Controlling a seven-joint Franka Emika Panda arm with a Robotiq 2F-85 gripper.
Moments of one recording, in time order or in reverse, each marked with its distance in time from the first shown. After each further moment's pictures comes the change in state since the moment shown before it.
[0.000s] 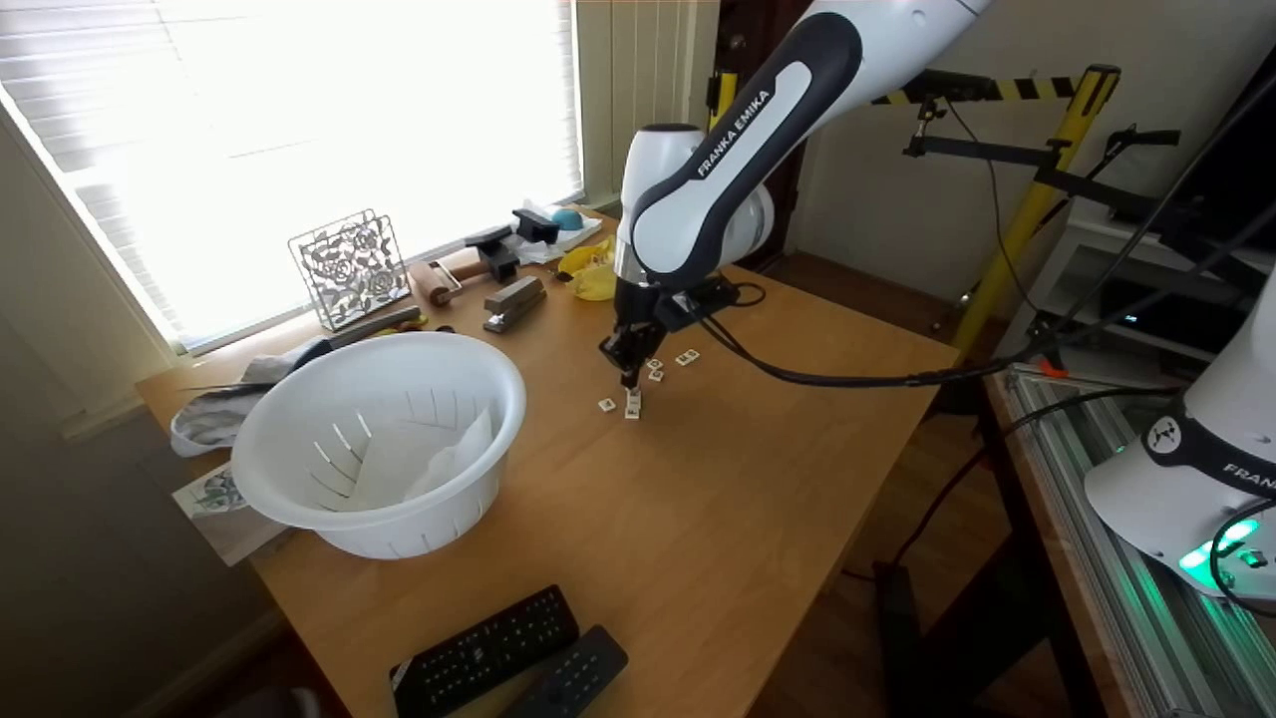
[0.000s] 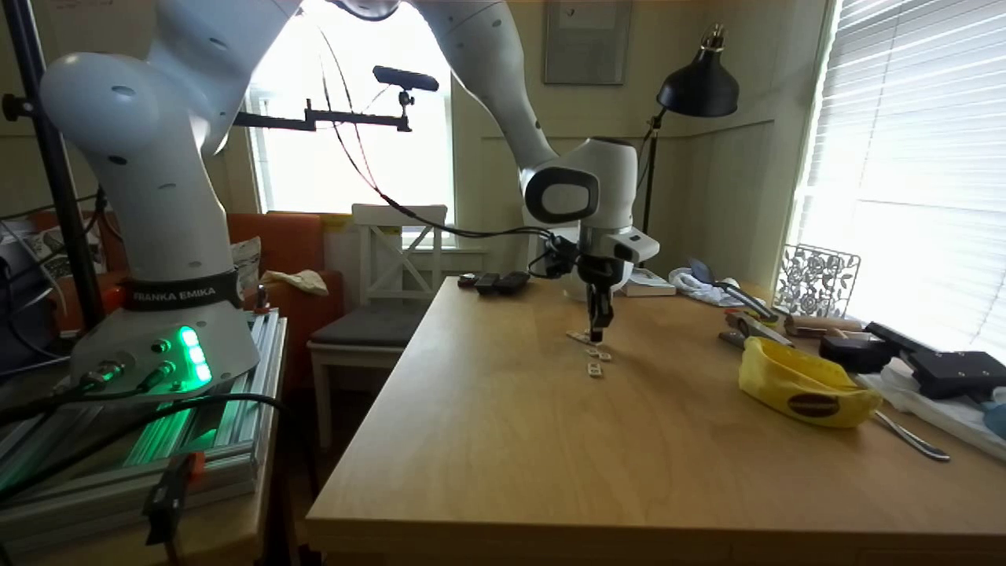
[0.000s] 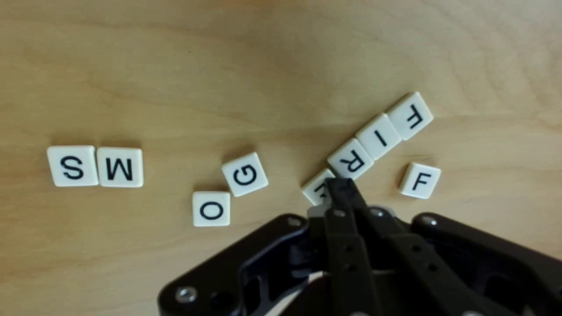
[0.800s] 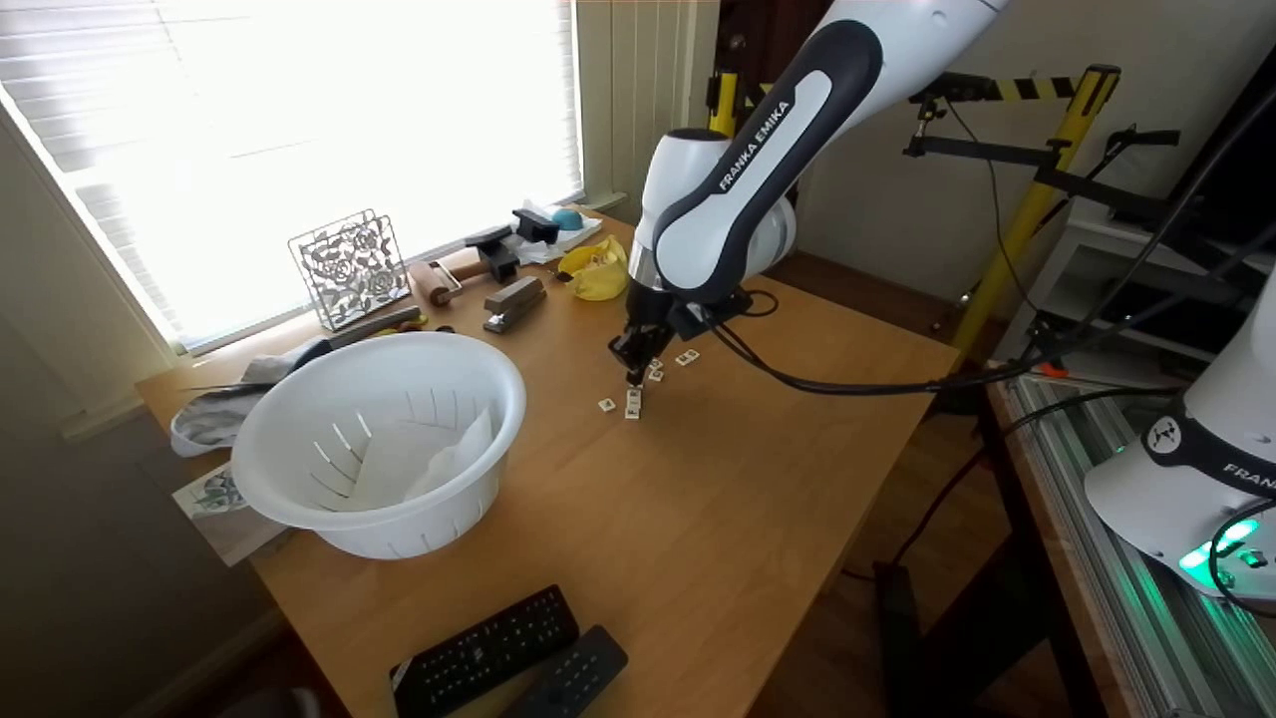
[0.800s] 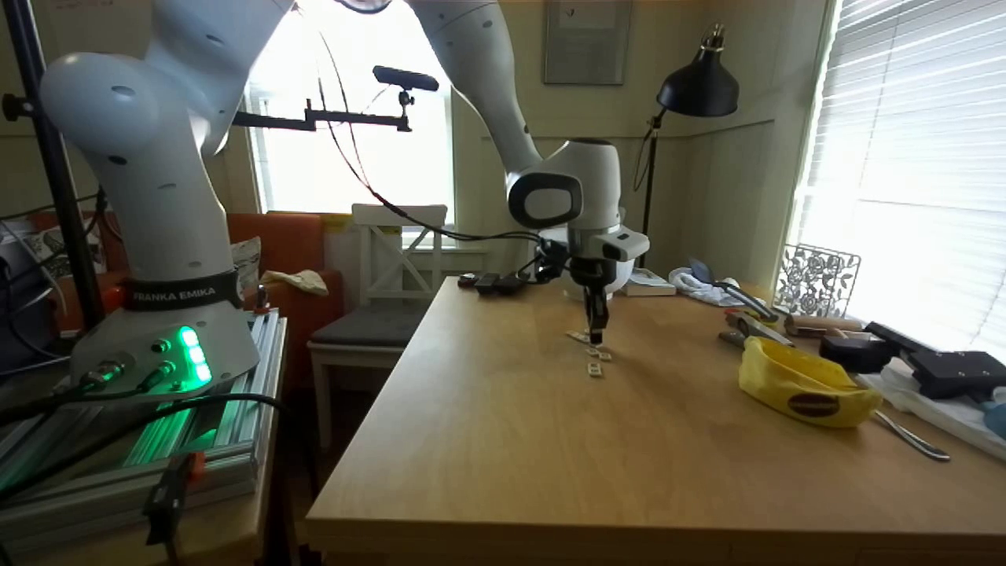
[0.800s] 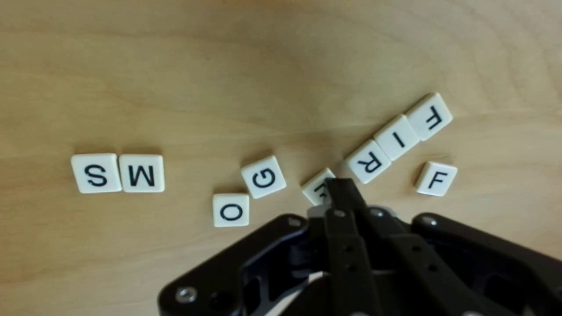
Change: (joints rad) arm -0.001 -0.032 0.007 -0.096 0.000 0.151 0.009
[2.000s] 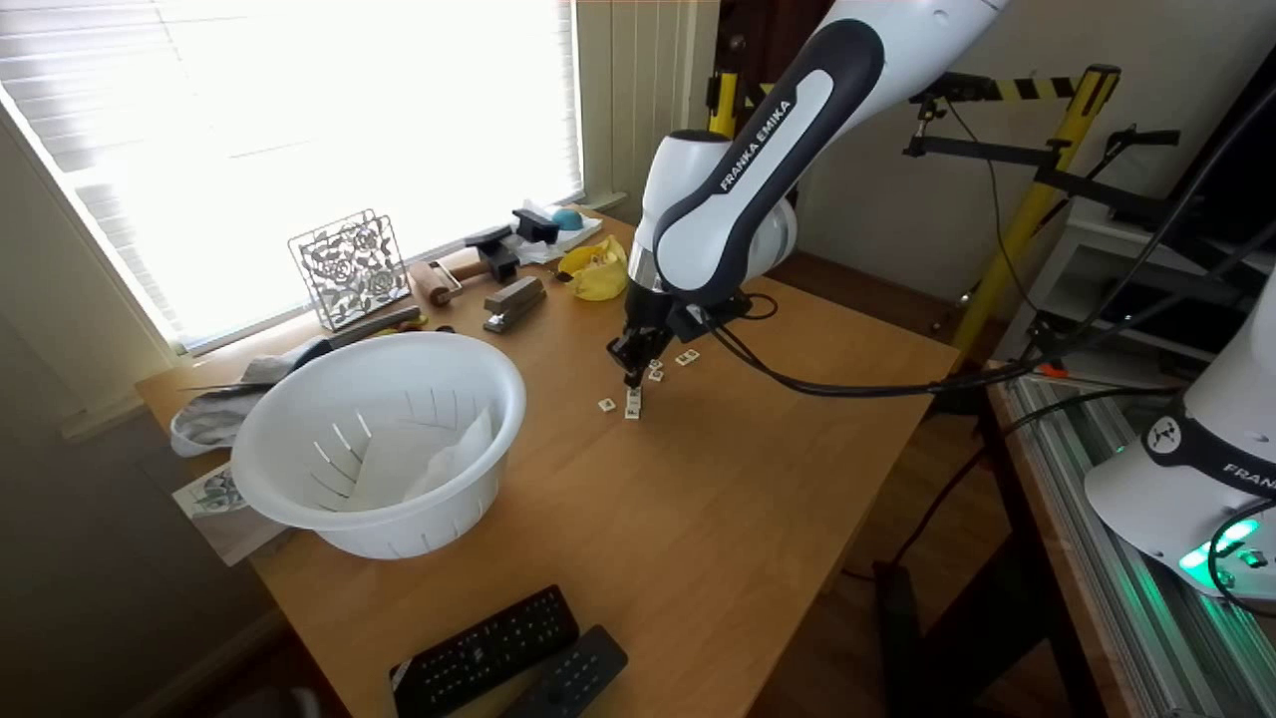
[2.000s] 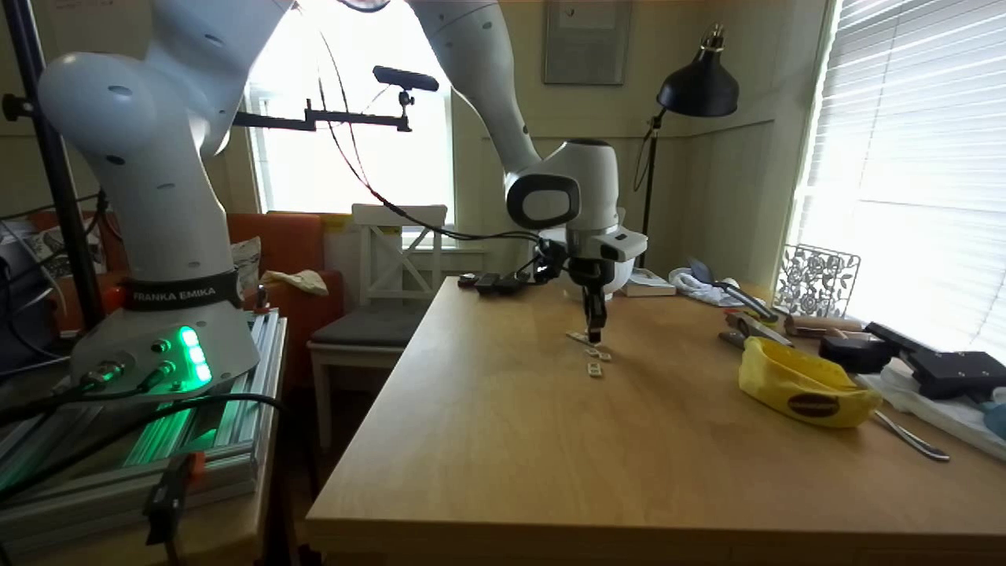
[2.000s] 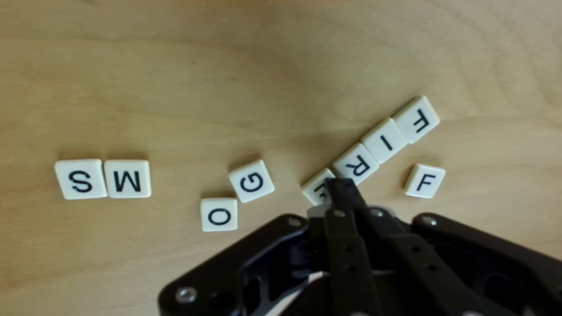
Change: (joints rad) arm -0.019 -0.001 0.028 -0.006 0.002 0.013 0.000
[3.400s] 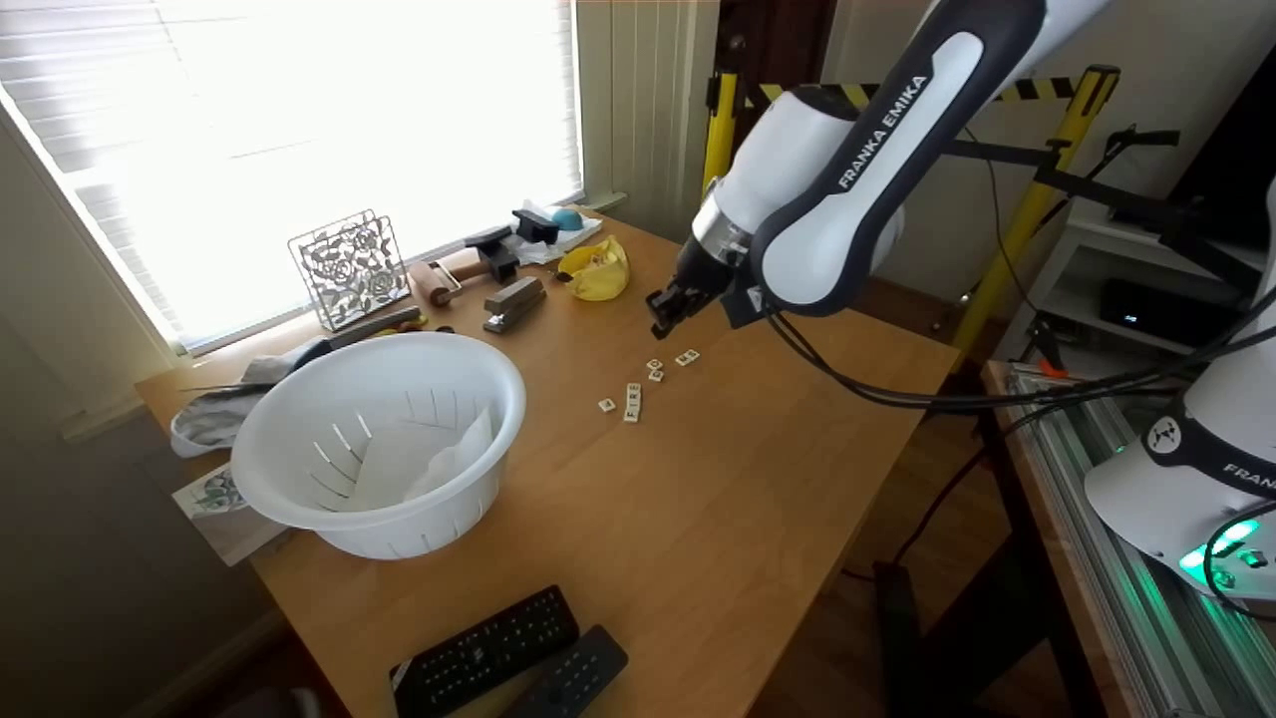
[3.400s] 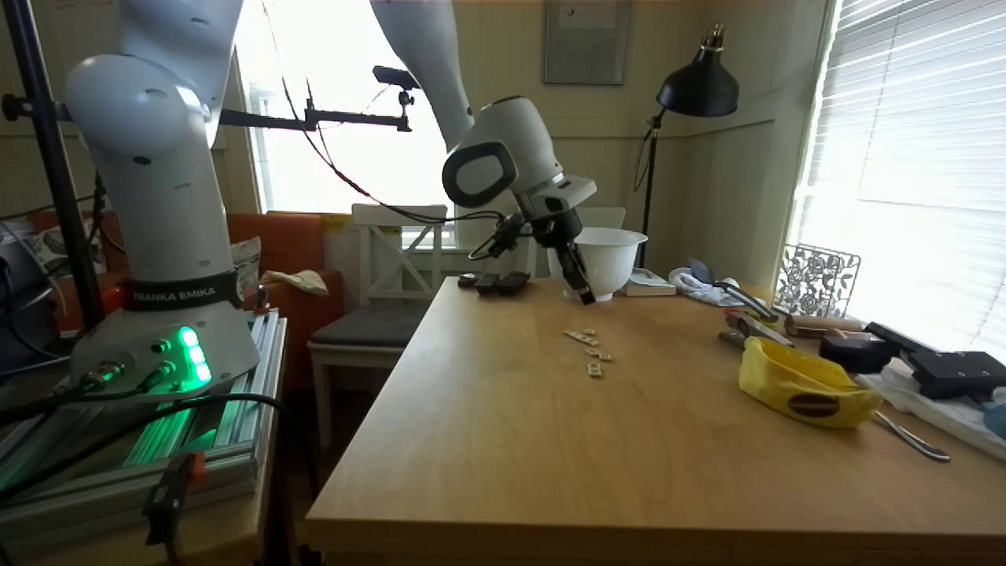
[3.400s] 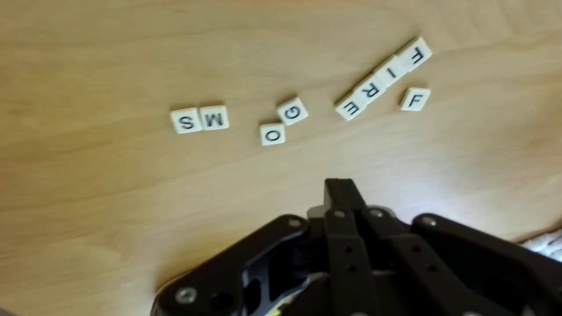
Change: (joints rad) arm 0.247 -0.271 -0.209 -0.393 0.007 0.431 0.163
